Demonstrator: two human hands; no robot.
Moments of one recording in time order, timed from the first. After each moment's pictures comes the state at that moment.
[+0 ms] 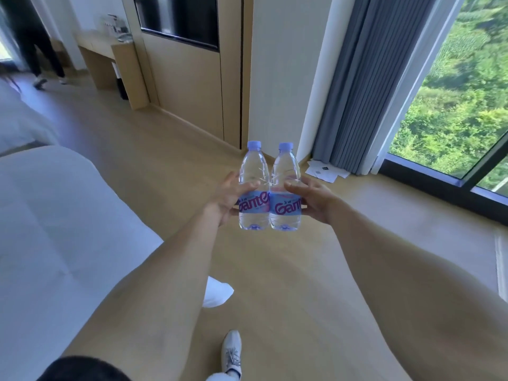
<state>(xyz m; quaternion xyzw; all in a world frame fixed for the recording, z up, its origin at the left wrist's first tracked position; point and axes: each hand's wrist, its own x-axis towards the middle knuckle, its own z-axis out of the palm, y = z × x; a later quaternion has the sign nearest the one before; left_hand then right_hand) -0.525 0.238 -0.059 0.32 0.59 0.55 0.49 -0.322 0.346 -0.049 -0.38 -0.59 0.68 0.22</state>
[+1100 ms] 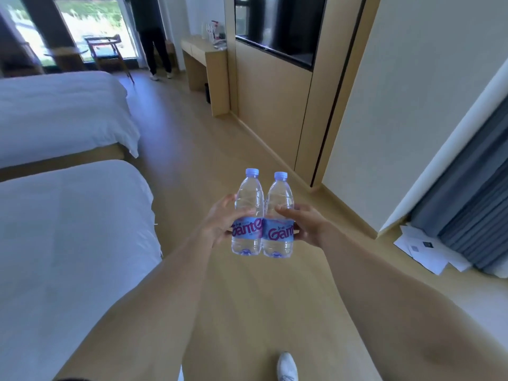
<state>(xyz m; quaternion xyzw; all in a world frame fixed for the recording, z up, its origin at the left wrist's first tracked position) -0.868 0.559 -0.088 0.16 0.69 0.59 0.39 -0.718 0.727 -0.085 -0.33 -0.61 0.72 0.04</state>
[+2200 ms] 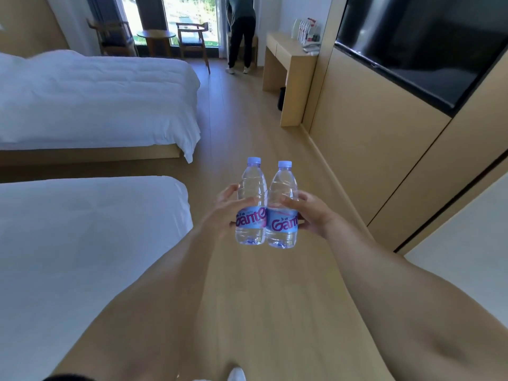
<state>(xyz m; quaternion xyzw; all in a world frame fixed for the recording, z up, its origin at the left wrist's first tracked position) -1.326 0.661 -0.092 0.06 0.67 0.69 0.27 -1.248 0.867 -0.078 -0.21 -0.69 0.69 -0.05</state>
